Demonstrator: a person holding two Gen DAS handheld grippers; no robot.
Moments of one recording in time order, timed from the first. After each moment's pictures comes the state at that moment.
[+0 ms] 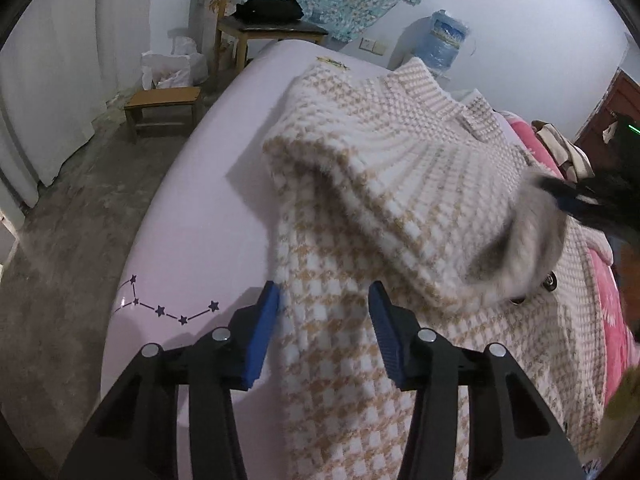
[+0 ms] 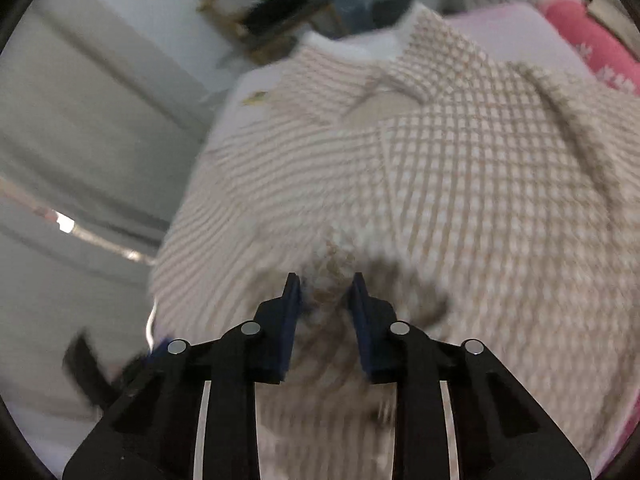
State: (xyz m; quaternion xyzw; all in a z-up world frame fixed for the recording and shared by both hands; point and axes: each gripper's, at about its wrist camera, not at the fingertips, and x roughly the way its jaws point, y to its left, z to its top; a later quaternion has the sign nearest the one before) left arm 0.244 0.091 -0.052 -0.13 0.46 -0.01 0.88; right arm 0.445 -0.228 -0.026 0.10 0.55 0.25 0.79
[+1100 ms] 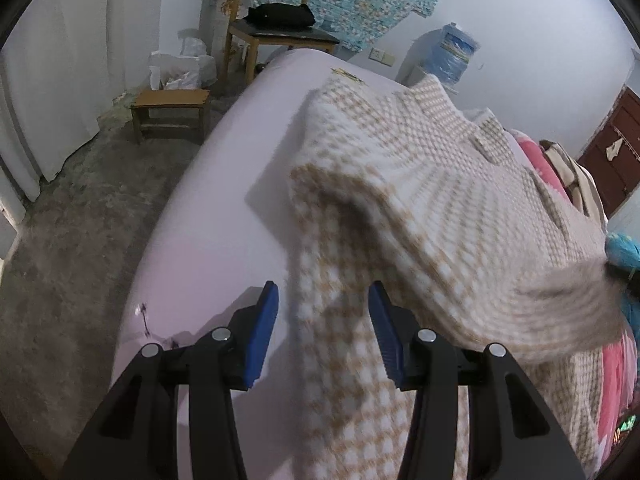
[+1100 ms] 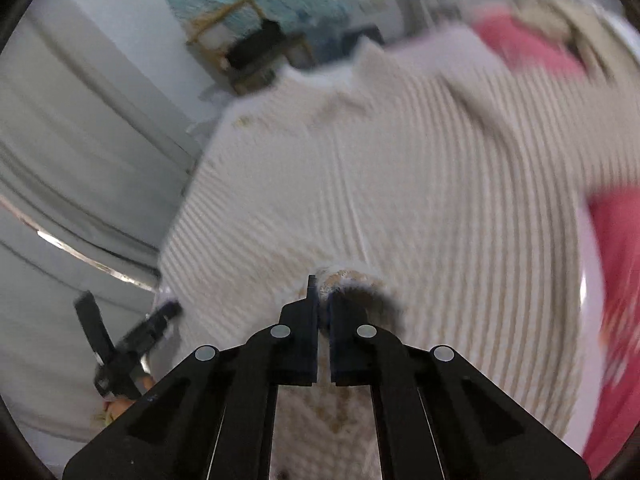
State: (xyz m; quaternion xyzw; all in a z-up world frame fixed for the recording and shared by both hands) left arm 0.259 0.110 -0.049 -0.16 0.44 0.01 0.88; right arm 0.396 -0.248 0.027 0.11 0.50 0.18 0.84
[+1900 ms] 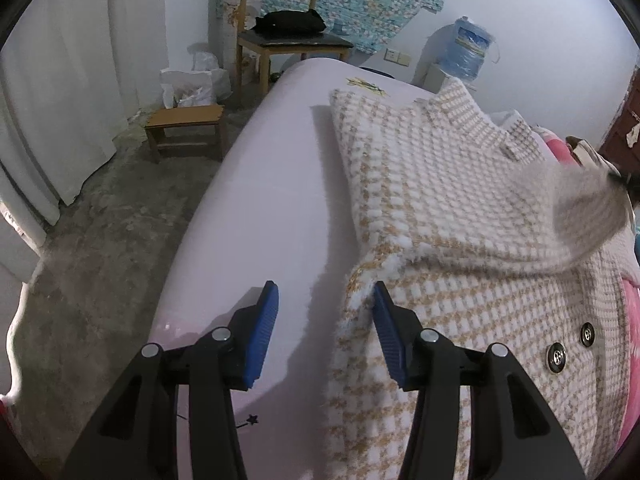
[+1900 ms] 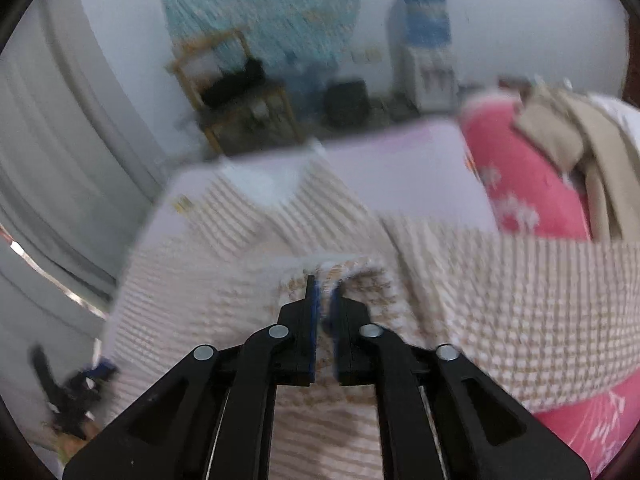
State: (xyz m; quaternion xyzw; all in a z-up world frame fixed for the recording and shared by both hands) left arm 0.296 0.114 -0.048 -0.11 0.44 0.05 0.89; right arm 0.521 -0.310 0.019 0.04 0.48 0.13 0.87
